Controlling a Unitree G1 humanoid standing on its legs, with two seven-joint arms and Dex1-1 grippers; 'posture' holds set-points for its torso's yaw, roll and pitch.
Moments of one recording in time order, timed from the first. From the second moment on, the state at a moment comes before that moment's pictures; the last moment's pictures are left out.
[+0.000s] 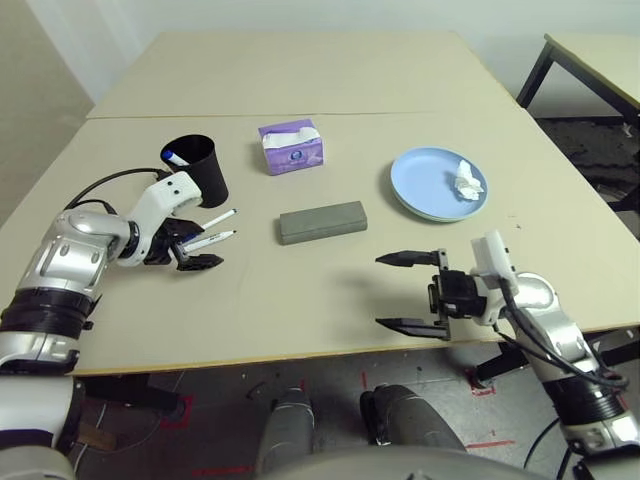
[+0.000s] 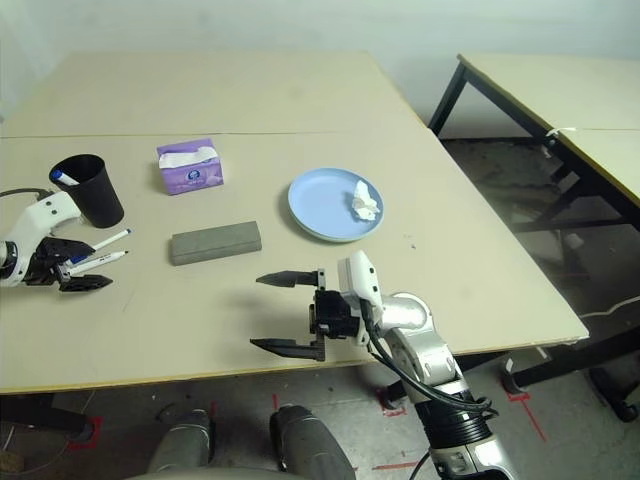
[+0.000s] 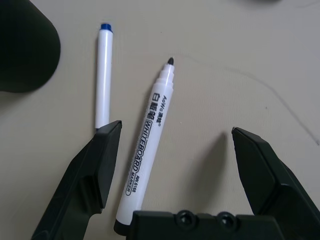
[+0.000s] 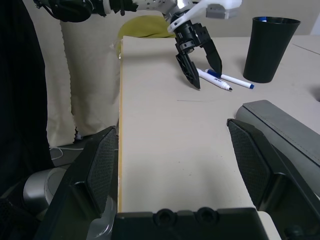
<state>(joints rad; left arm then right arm) -0.52 0.96 -0.12 0.45 -0.01 0.40 -1.18 -0.17 -0.45 0.17 -0.08 0.46 -0.06 1.28</state>
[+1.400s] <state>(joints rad) -0.47 0.97 -0.11 0.44 -0.05 0.40 -1.27 -0.21 -0.43 0.18 -0.08 0.46 -0.04 1.27</state>
